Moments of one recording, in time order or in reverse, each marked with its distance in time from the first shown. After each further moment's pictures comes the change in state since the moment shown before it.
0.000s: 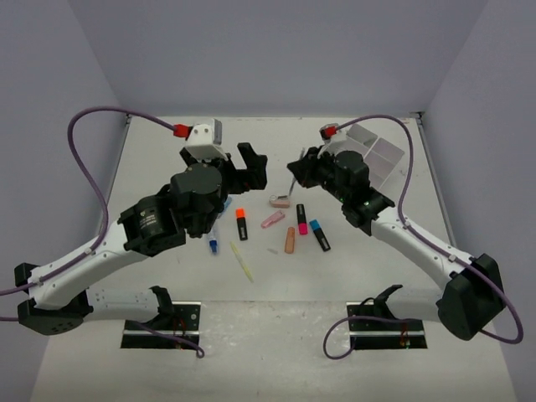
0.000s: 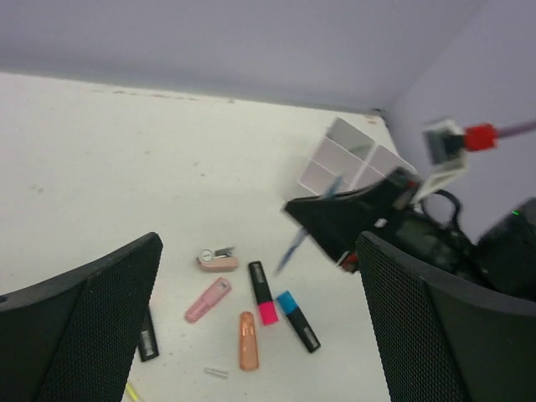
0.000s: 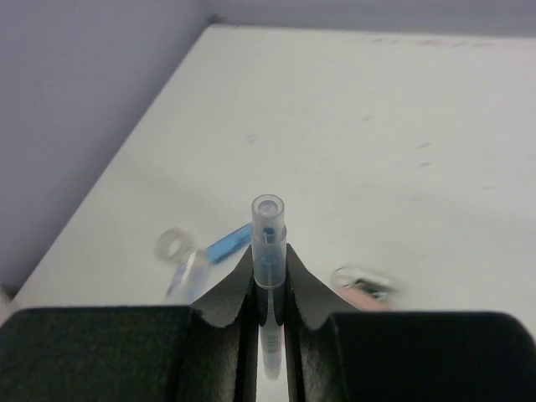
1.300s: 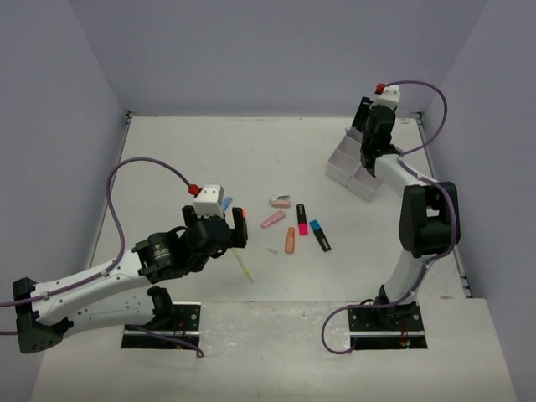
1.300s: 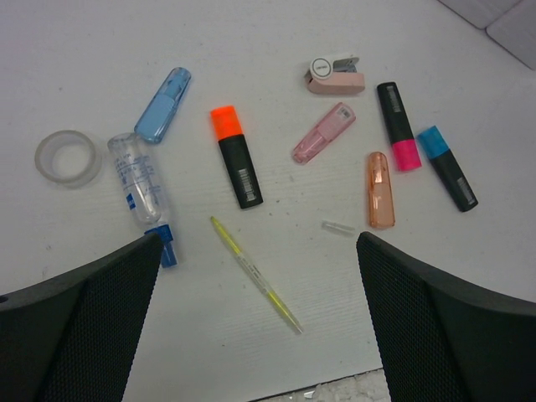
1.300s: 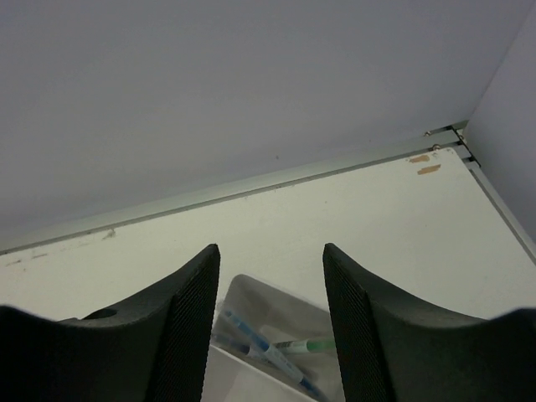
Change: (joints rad) left arm 0.016 -0.245 -0.610 -0.139 0.120 -0.216; right arm -0.471 0.586 0.360 0.294 0.378 -0.273
